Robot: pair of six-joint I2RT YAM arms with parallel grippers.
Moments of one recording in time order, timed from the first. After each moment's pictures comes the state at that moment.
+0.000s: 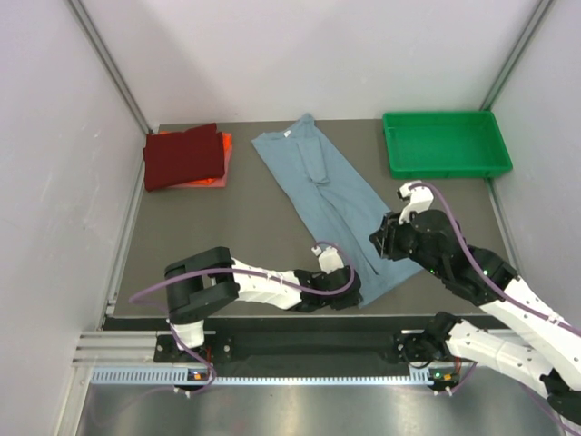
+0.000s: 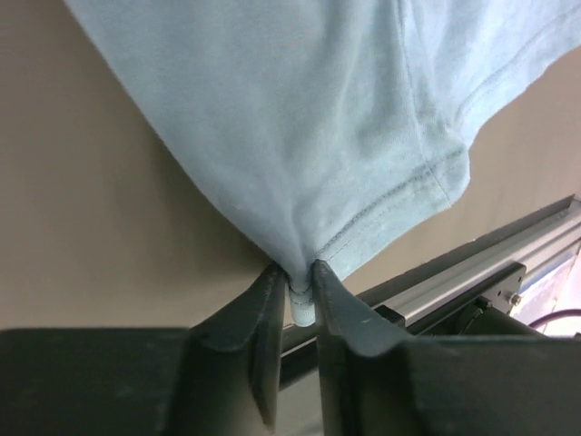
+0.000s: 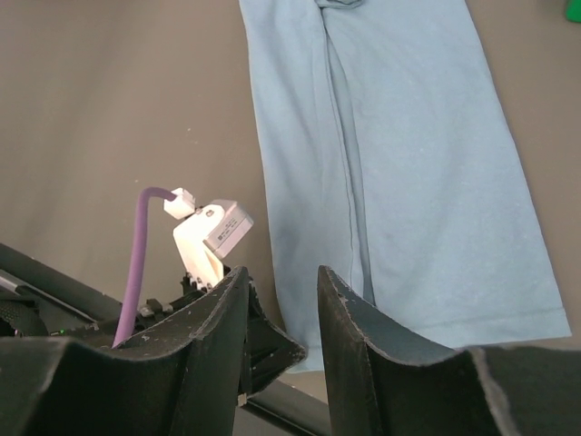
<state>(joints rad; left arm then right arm) -1.30 1.82 0.95 0.04 -0.25 -1.42 0.80 0.73 0.91 -0.69 0.26 0.41</state>
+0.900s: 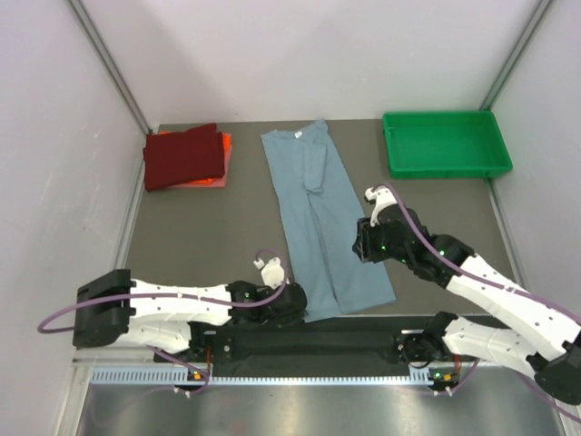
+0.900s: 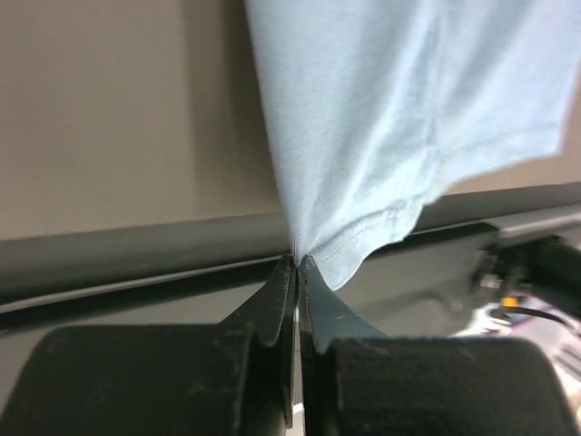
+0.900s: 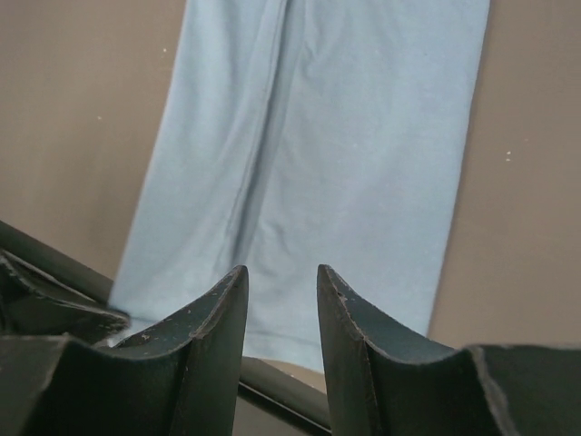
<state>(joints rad) -1.36 1.25 0.62 -0.33 -0.33 -1.54 0.78 0.92 0.85 -0.62 0.16 0.40</state>
